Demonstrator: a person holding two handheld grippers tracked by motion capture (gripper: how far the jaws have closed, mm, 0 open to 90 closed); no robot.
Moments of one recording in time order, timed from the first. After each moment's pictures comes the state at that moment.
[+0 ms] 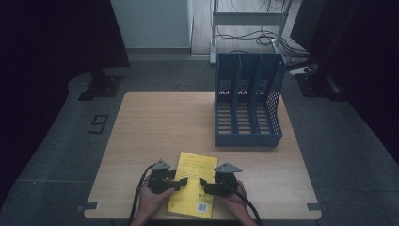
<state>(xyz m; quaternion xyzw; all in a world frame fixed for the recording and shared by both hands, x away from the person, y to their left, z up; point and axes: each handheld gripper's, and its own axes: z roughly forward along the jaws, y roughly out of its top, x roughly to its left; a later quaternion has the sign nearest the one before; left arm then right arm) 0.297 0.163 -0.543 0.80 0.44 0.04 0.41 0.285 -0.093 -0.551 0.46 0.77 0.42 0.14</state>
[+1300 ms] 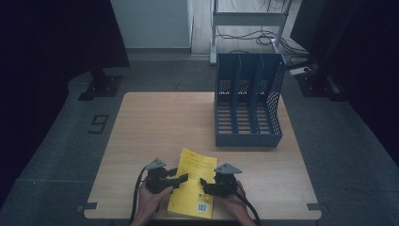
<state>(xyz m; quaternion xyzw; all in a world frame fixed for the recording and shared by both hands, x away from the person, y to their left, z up) 0.286 0.165 -0.520 0.76 0.45 0.01 0.47 0.283 -0.092 -0.553 0.46 0.77 0.42 0.14</state>
